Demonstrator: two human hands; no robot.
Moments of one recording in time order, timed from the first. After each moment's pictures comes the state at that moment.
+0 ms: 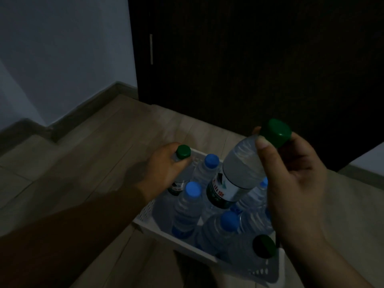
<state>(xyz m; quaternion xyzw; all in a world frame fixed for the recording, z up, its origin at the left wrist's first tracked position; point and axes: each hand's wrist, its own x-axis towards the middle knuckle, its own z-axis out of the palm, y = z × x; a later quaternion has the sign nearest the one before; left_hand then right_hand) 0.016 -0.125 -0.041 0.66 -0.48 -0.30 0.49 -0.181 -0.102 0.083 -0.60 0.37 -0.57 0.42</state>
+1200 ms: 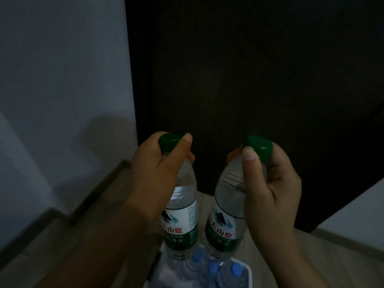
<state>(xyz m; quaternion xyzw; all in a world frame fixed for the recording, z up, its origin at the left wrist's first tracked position) 0.024 -0.125 0.350 0.56 -0.45 -0.20 0.66 -0.128 -0.151 0.357 -0.68 0.31 -0.60 0.29</state>
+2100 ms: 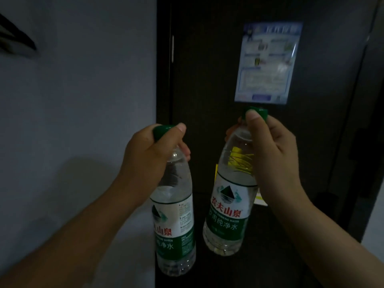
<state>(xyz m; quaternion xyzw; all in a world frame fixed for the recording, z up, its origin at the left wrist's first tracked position) 0.067 0.007 1.152 0.45 -0.58 -0.11 0.67 -0.103 -0.043 1.160 -0.67 0.19 -0.65 0.30</state>
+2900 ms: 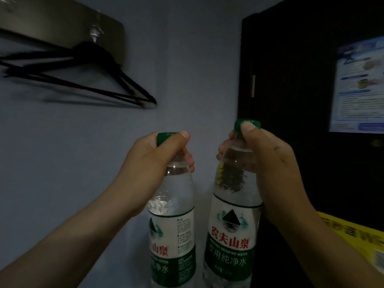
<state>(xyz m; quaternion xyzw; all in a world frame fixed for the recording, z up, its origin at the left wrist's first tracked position) 0.054 0.095 1.200 0.57 -0.45 0.02 0.69 -0.055 -0.033 1.196 -0.66 -0.06 -0.50 0.55</state>
